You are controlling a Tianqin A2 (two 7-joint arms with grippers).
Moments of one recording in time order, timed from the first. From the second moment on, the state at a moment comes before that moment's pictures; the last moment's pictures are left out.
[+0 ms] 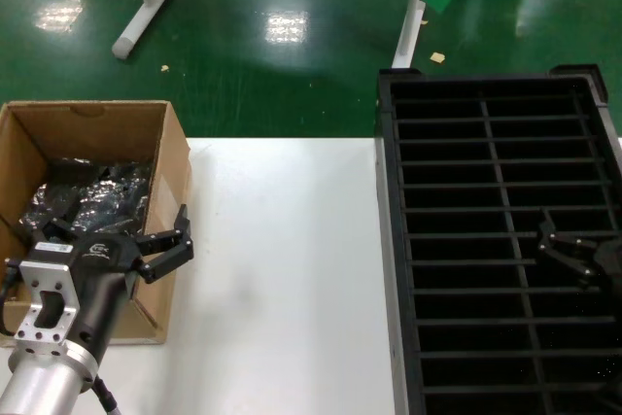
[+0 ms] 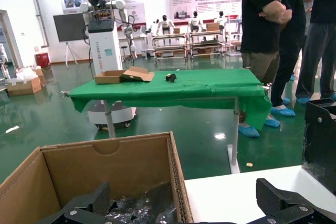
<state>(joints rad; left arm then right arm) 0.00 -0.30 1.60 -1.60 -1.80 0.00 0.00 0.00 0.30 -1.60 1.60 1.80 0.00 0.00</state>
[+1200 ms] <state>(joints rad) -0.09 -0.42 1.55 -1.52 -1.86 0.19 0.00 0.00 0.30 -1.60 1.60 1.80 0.00 0.00</state>
